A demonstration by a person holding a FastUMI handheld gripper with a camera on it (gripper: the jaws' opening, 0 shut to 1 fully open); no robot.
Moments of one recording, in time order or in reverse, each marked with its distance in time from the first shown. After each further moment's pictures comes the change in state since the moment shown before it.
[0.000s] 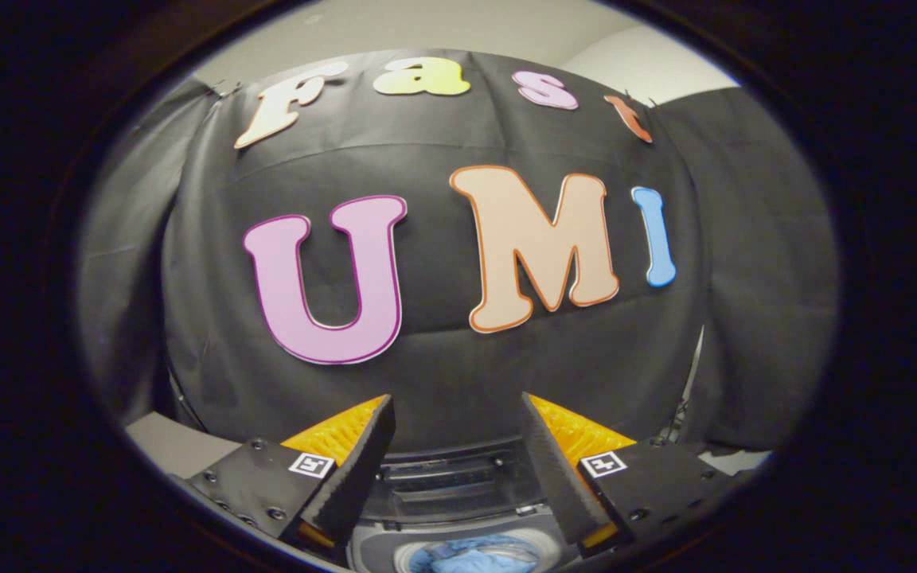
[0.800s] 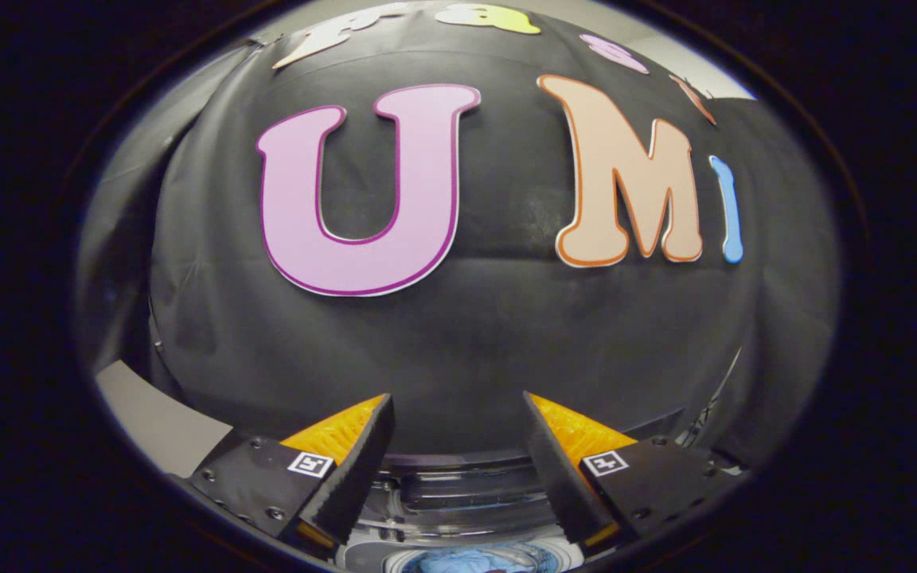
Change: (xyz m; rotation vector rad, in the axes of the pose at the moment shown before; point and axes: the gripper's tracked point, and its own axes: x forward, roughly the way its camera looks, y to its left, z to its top) arm 0.094 0.039 -0.097 -0.183 0.152 0.060
